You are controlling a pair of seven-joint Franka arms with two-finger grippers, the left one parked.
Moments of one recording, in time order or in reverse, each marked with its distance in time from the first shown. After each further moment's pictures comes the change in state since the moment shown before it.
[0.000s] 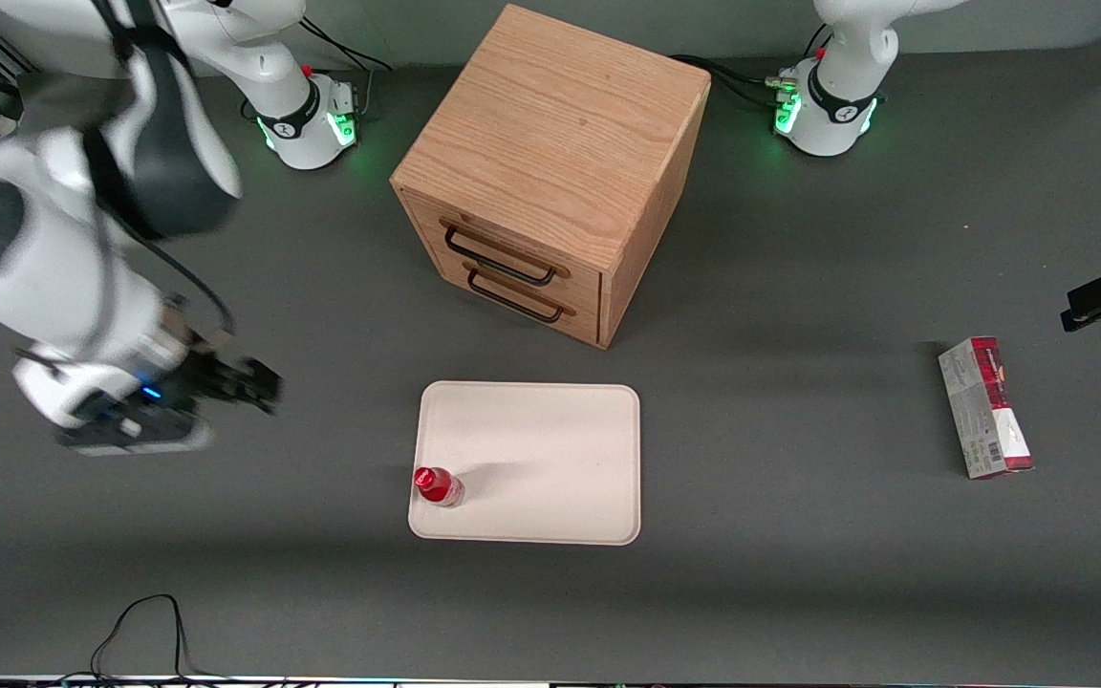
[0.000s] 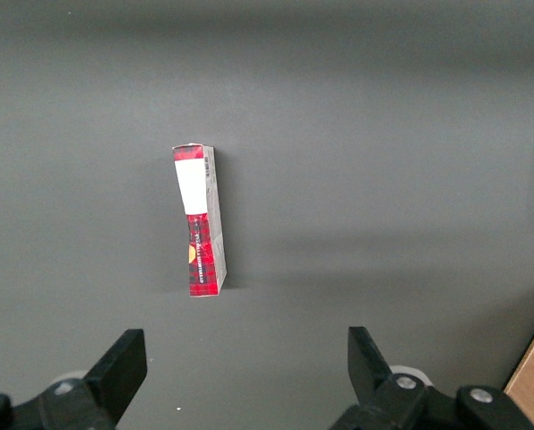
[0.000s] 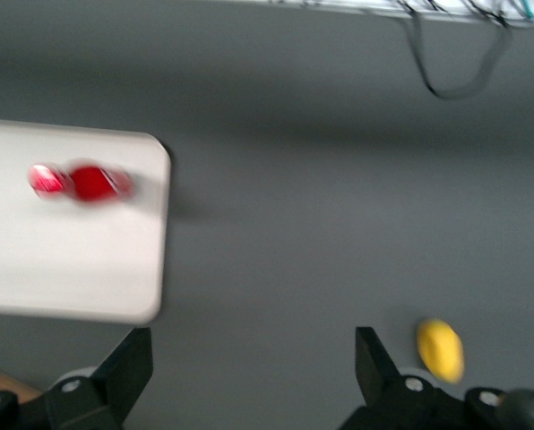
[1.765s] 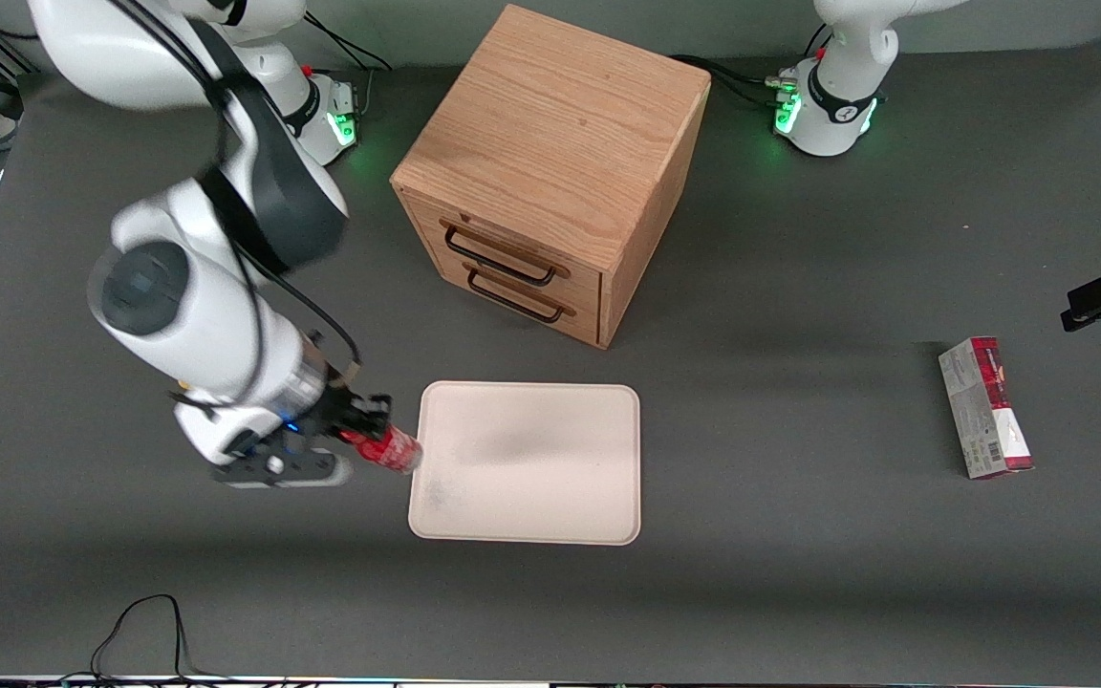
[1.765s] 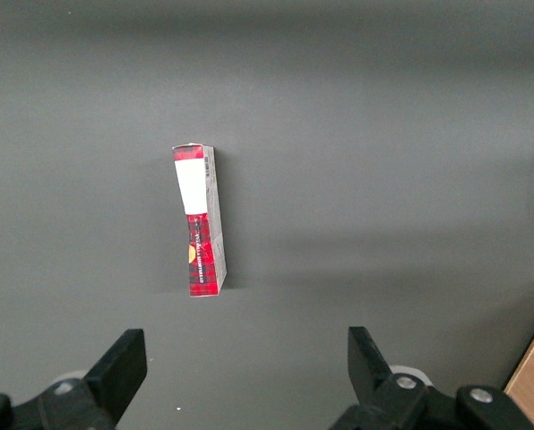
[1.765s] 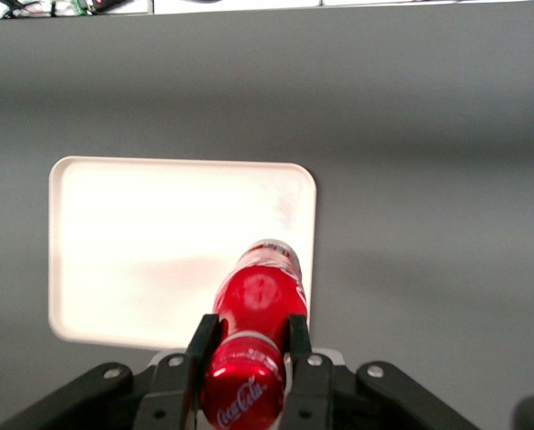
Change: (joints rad) arm -0.011 0.481 0.333 0.458 -0.076 0.057 0.313
